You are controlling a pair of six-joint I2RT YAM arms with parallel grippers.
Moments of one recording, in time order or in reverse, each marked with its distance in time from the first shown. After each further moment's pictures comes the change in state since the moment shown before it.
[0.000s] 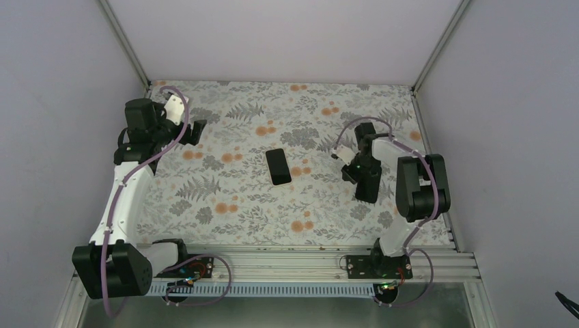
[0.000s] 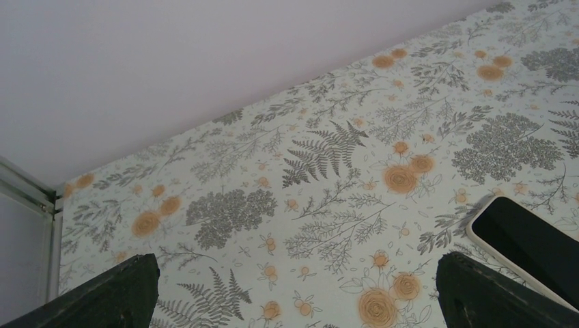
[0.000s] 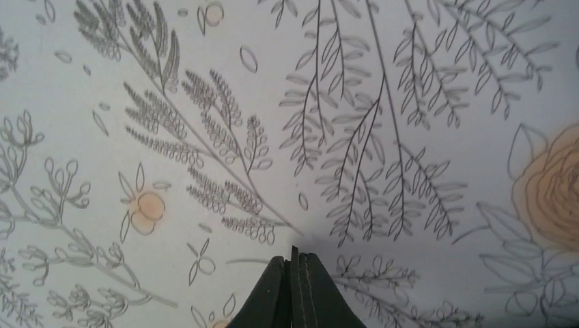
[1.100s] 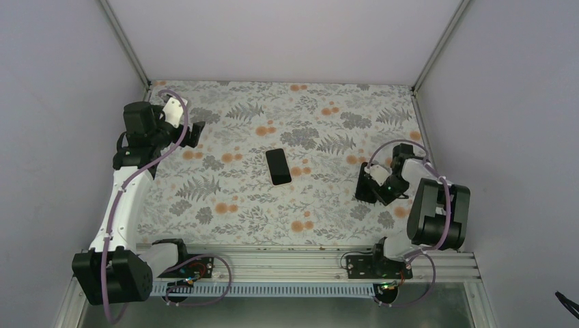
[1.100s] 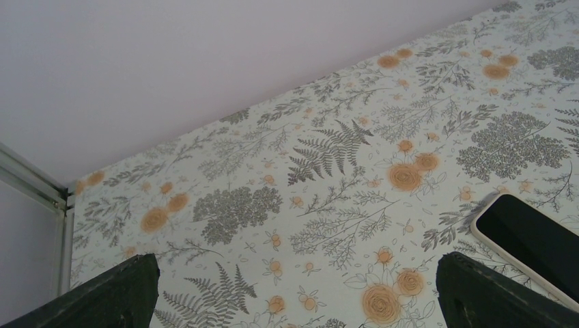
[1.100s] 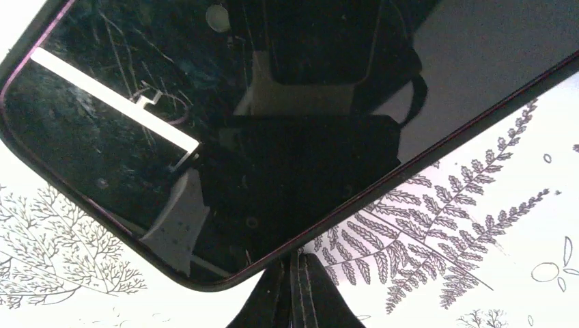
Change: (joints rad) left arm 0.004 -0.040 -0.026 0.002 -0.018 0.004; right arm -0.322 -0.225 -0.257 -0.026 0.197 -0.117
